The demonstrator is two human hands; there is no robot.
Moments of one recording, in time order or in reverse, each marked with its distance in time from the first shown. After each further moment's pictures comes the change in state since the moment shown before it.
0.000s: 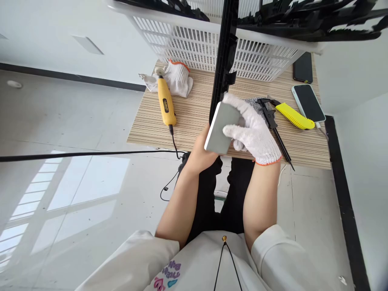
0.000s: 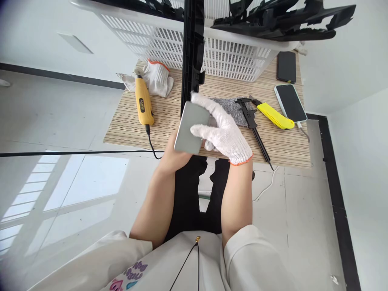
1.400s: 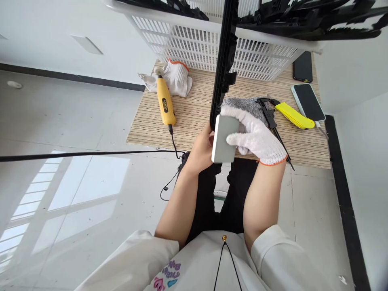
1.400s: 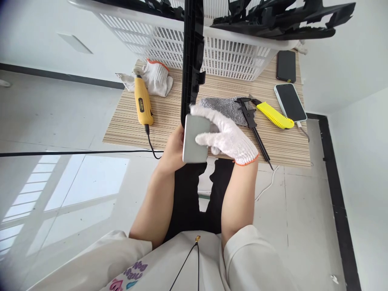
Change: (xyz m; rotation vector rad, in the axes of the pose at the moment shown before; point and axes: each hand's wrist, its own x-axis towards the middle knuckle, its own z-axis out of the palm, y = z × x) left_hand 0.004 0.010 0.006 0.065 0.001 -0.052; right_hand -0.005 -0.001 -0.009 -0.019 -0.021 0.094
